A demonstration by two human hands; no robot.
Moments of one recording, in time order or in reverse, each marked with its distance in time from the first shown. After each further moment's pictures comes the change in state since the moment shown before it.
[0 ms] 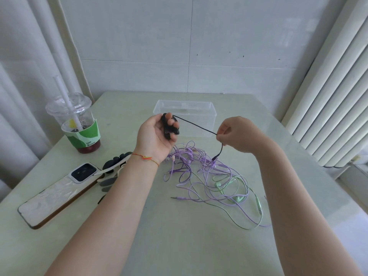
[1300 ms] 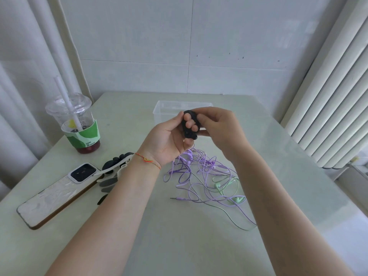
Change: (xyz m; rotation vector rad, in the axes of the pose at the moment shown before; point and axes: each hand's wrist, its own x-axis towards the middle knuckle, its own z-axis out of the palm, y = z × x) left_hand -0.011 -0.004 0.016 0.107 -0.396 -0.163; right_hand -0.008 -0.048 0.024 0.895 0.148 -0.128
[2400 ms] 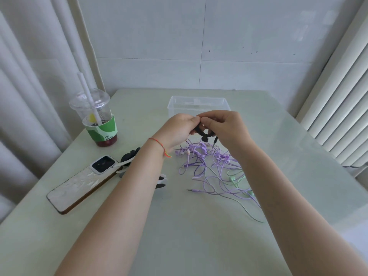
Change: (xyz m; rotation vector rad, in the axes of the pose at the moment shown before) left_hand -0.001 0.015 -0.012 1.140 0.276 0.112; right_hand 0.000 0.017 0.015 -0.113 0.008 -0.002
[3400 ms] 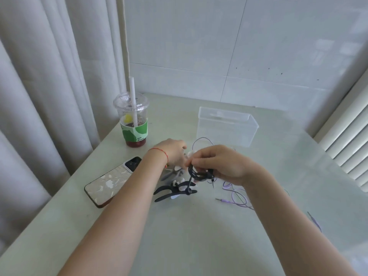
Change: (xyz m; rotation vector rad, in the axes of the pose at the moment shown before) left_hand -0.025 -0.066 -0.078 0.782 -0.158 -0.292; right_hand -0.027 -0.018 0.071 0.121 -0.736 0.248
